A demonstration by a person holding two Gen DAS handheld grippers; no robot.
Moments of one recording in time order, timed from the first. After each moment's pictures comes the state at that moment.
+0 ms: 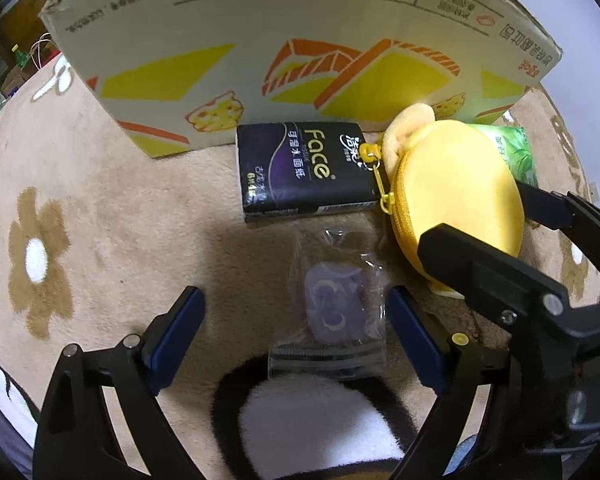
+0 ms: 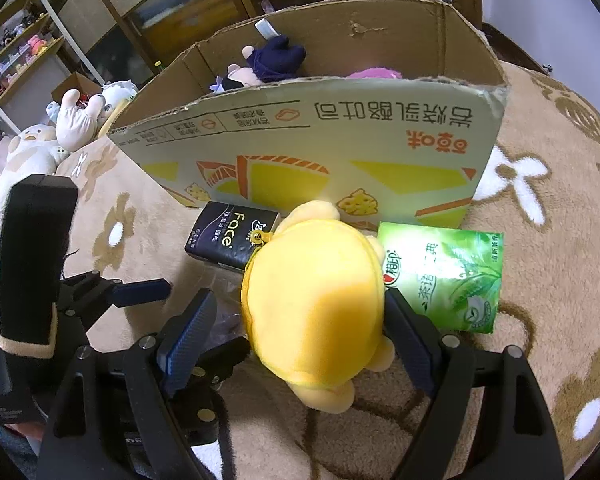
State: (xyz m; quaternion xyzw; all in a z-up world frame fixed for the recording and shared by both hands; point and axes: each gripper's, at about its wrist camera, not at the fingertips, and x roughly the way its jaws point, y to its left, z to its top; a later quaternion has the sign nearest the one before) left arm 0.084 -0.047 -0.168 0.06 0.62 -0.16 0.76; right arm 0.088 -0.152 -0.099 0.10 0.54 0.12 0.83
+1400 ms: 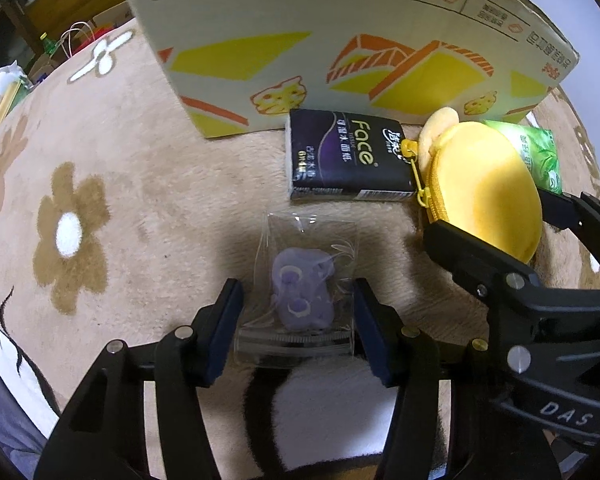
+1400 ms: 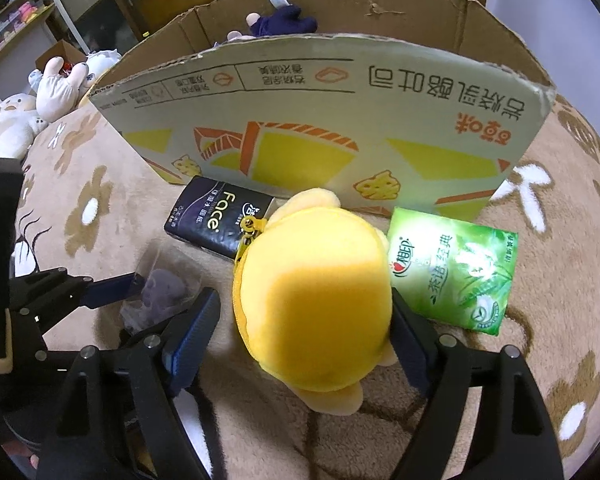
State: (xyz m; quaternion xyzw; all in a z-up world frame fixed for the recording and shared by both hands) left arm 0.073 -0.048 -0.181 0.06 0.62 -0.10 0.77; right arm 0.094 -0.122 -0.107 0.04 0.57 0.09 0.82
